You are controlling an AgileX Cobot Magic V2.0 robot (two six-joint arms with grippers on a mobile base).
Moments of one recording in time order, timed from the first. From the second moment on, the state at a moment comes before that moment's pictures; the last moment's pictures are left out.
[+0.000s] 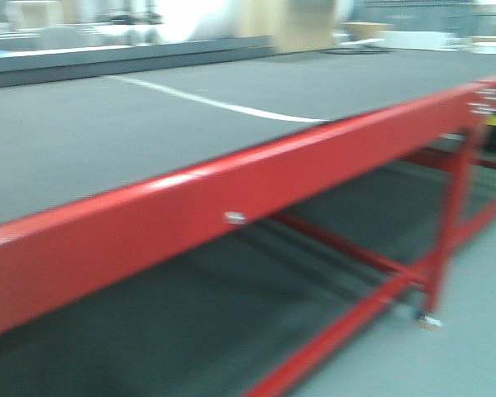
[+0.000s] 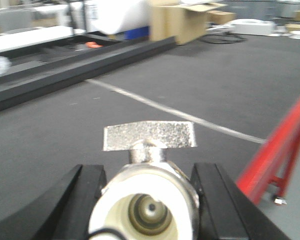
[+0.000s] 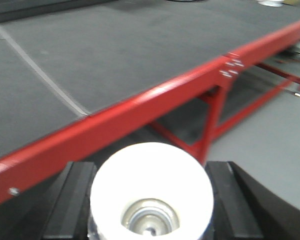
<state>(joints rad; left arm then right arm) 0.00 0.62 -1.02 -0.01 0.61 0.07 0.01 0.73 -1.04 0.14 0.67 -0.10</state>
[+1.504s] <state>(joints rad) 0.00 0.62 -1.02 -0.01 0.61 0.07 0.01 0.73 -1.04 0.14 0.67 -0.10</state>
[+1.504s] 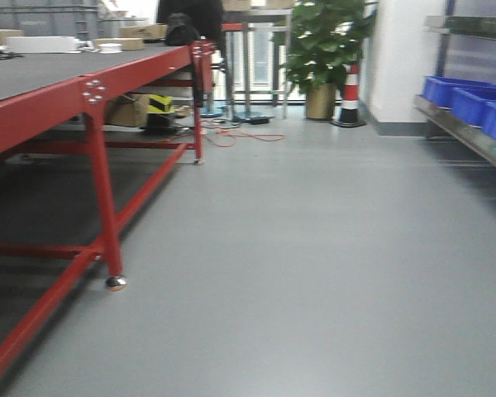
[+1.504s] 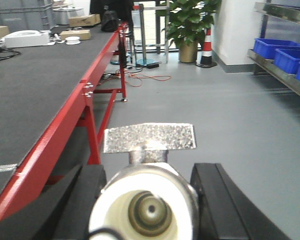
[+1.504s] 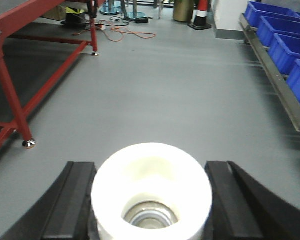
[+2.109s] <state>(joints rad) 0.00 0.62 -1.02 -0.01 0.61 0.07 0.01 0.73 -1.04 0.14 0.67 -0.10</state>
